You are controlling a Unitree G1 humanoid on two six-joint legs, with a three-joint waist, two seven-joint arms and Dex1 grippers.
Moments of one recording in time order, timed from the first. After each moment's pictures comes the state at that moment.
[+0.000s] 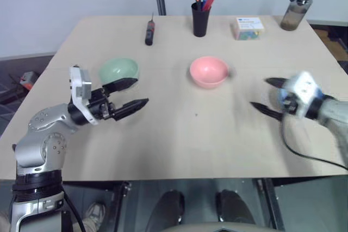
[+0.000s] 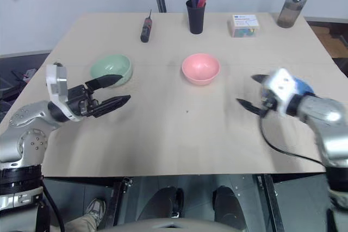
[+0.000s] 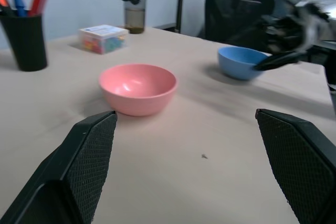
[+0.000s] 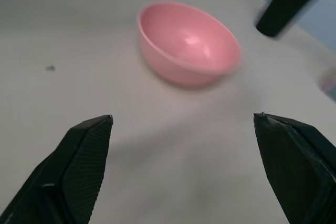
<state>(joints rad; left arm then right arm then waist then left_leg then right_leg) -0.23 0.72 0.31 -0.11 -0.69 0.40 -1.17 -0.50 -0.67 0.10 -0.07 0.16 0.28 0.85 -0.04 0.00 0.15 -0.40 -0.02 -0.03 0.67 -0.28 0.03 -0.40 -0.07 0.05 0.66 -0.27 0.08</state>
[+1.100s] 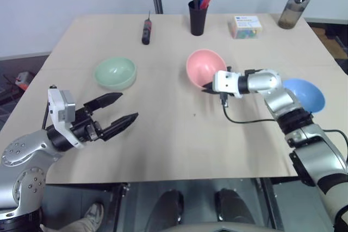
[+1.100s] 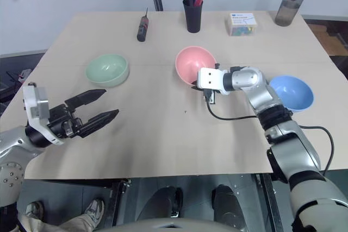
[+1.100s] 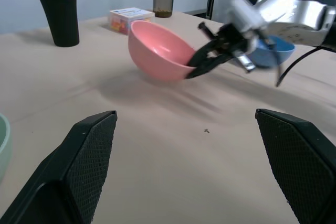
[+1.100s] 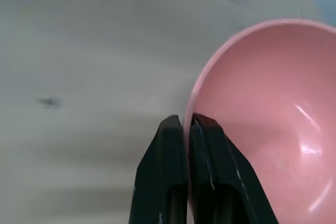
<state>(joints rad) 0.07 0.74 0.49 -0.38 -0.79 0.43 -0.99 -0.82 -0.52 0.34 0.38 -0.08 -0.18 1.15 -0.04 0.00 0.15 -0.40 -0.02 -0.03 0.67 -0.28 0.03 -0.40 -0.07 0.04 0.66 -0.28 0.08</state>
